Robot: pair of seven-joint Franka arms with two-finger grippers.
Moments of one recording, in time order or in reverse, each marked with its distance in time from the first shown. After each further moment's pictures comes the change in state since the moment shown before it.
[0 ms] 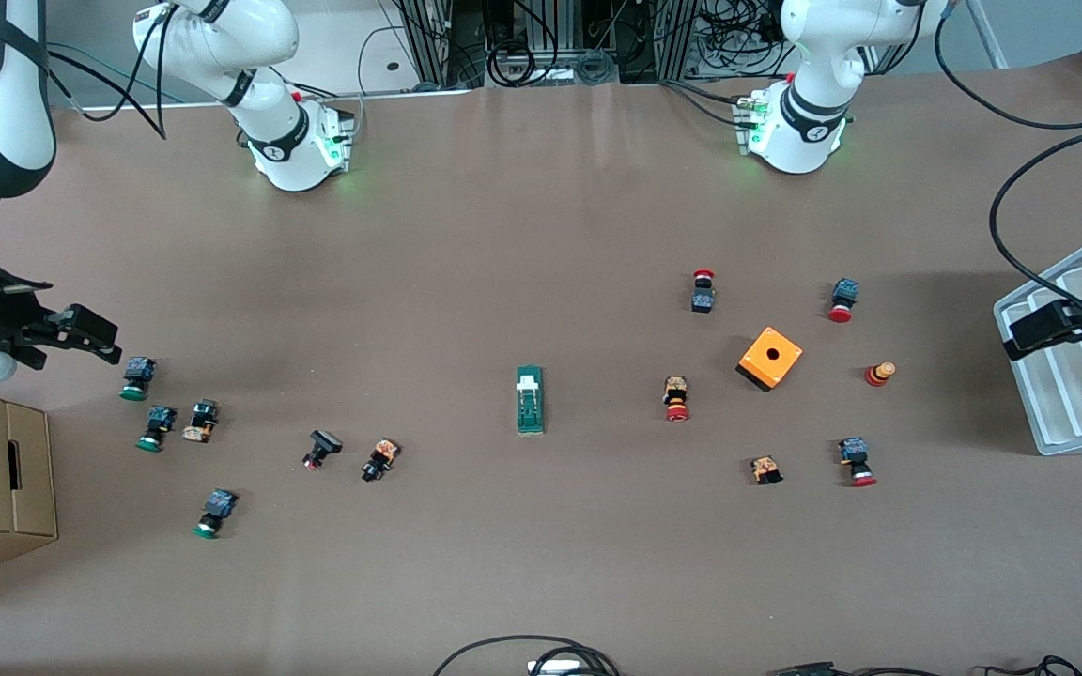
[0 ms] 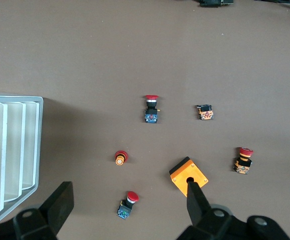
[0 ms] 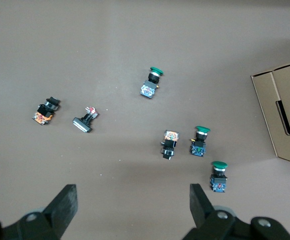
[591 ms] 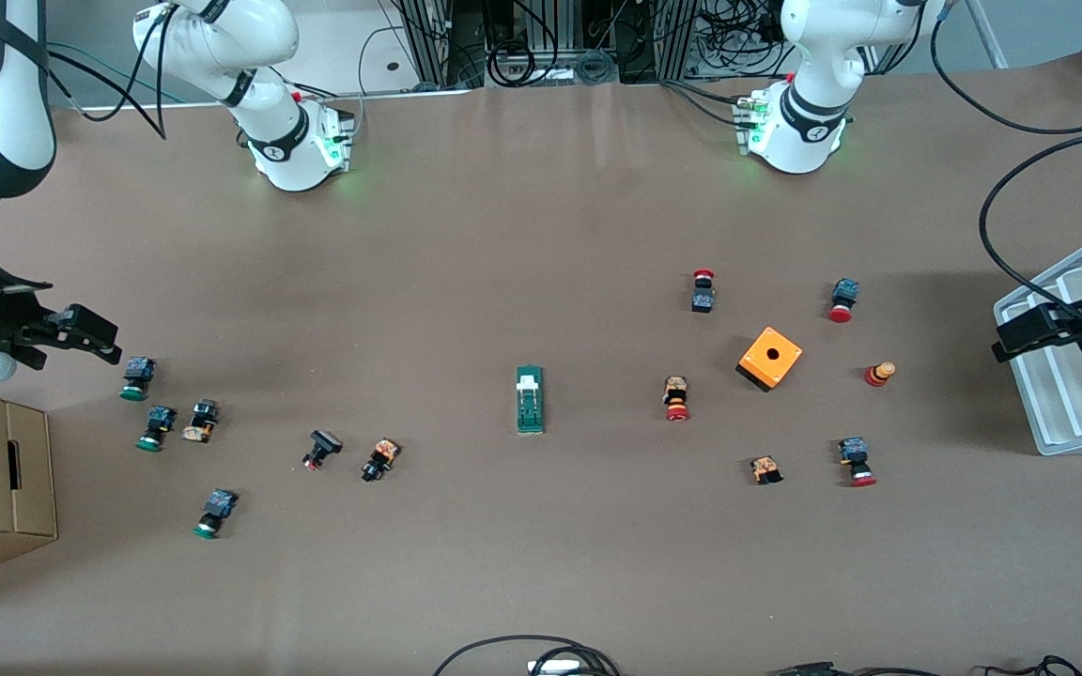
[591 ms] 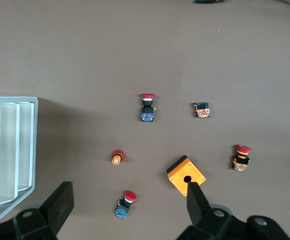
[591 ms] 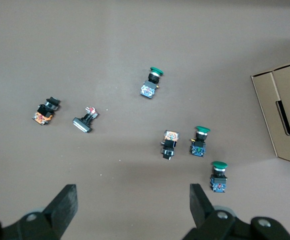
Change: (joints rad) left arm 0.013 0.007 -0.027 0.000 0.000 0.000 0.000; right arm 0.000 0.000 0.000 0.000 0.000 0.000 0.000
